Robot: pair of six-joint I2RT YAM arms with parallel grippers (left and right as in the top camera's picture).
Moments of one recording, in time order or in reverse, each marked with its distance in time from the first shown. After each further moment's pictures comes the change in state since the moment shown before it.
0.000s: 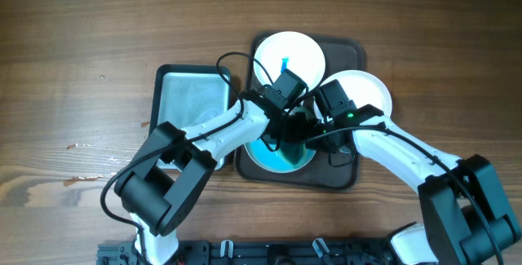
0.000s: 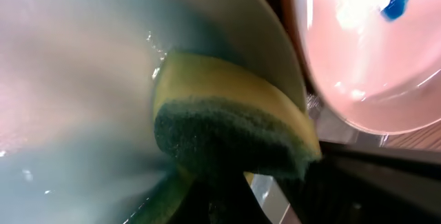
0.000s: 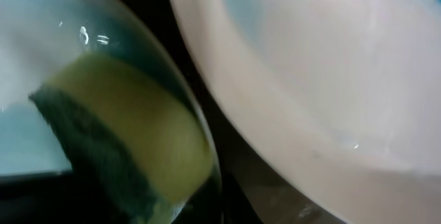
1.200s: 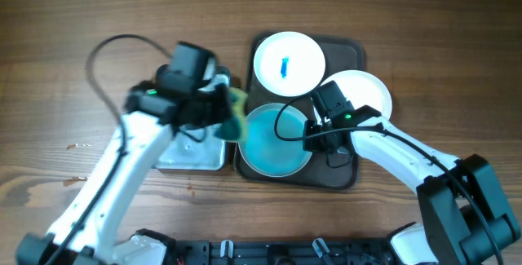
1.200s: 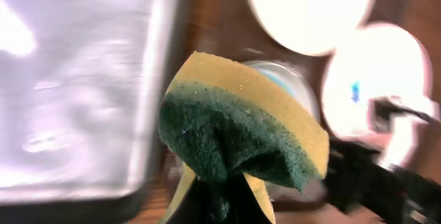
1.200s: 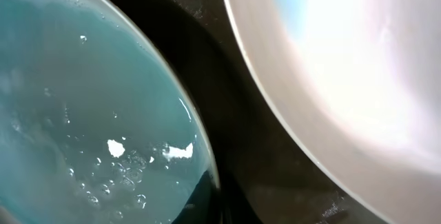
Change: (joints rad) left arm 0.409 -0.543 -0.017 -0.434 -0.164 0.058; right arm 0.014 0.000 0.000 0.009 -0.033 -0.041
